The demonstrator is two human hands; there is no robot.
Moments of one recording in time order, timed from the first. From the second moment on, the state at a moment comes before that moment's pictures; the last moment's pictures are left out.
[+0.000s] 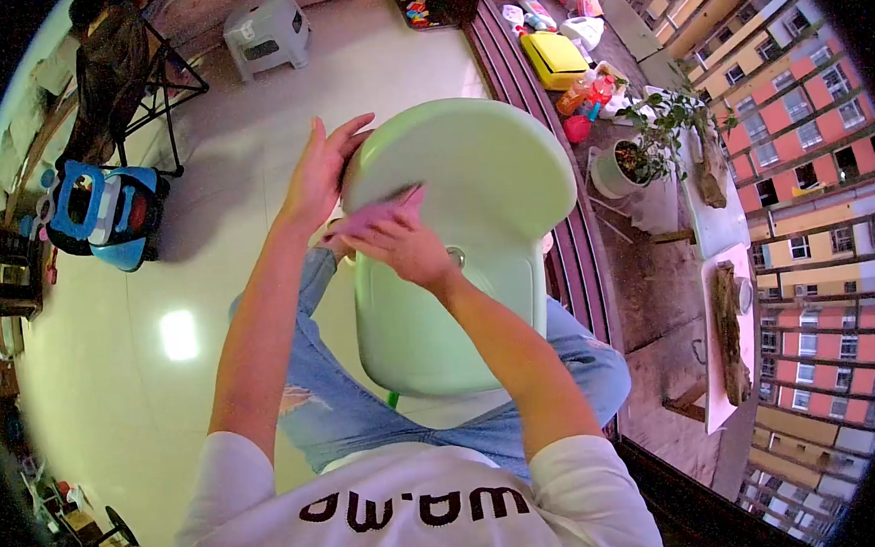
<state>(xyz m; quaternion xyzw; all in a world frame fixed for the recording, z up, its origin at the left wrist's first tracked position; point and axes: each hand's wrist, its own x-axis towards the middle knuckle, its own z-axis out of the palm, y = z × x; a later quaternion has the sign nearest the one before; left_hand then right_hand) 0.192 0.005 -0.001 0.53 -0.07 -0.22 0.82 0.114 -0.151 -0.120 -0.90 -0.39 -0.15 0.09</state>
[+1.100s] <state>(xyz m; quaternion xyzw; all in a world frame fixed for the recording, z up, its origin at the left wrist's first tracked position) 0.171 -0.031 -0.007 0.76 0.01 0.01 0.65 0.011 -0.173 -0.128 -0.91 -0.09 -0.18 0.37</state>
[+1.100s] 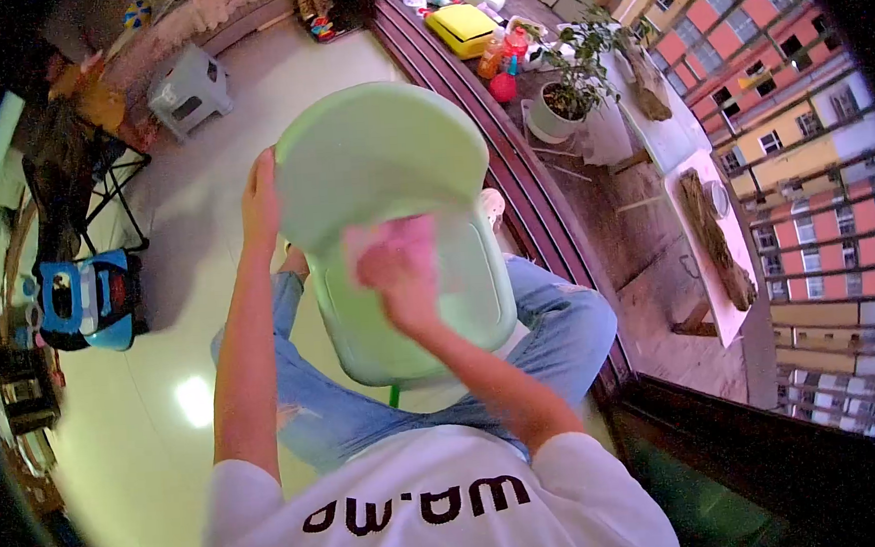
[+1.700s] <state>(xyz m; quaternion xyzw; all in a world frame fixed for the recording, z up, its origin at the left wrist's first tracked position) 0.175 -0.026 -0.010 0.77 -0.01 0.01 0.64 -0.014 -0.329 -0.186 -0.96 0.14 -0.13 0.22</state>
